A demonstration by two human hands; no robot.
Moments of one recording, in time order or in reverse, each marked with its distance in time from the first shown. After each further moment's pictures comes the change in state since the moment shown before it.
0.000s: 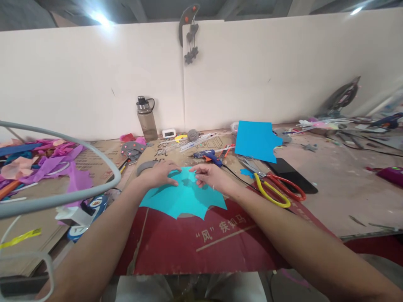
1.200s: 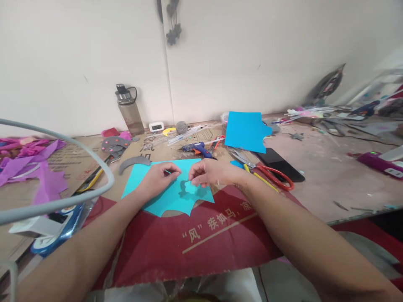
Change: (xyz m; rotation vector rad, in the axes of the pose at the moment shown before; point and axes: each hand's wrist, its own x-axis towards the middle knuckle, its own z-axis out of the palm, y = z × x) left_hand 0.004 0.057 0.033 -0.489 0.368 0.006; right_hand -0.018 -0.018 -0.042 -0.235 -0.390 0.038
